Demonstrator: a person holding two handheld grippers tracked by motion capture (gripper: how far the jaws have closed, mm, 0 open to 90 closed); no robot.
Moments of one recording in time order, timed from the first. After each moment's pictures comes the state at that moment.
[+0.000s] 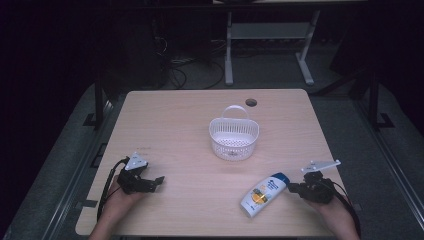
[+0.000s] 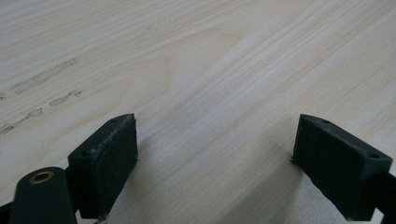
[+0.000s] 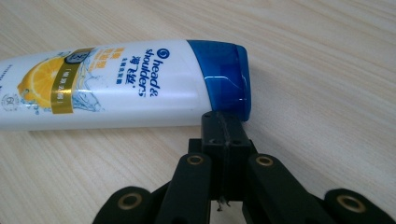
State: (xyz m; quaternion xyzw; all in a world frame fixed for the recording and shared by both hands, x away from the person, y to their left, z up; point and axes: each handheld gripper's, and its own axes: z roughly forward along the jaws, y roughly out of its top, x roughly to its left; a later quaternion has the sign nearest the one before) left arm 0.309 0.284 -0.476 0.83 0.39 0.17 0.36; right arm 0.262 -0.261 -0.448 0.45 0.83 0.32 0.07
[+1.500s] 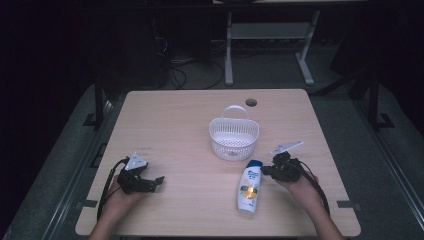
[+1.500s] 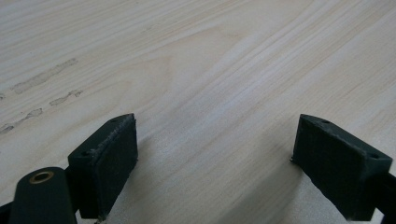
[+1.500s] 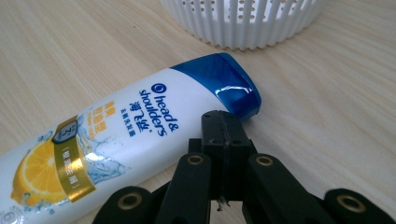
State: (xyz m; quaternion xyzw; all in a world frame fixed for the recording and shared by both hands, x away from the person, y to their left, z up) left arm 0.309 0.284 -0.476 0.83 0.39 0.17 0.36; right arm 0.319 -0.193 -0.442 0.40 0.86 0.33 0.07
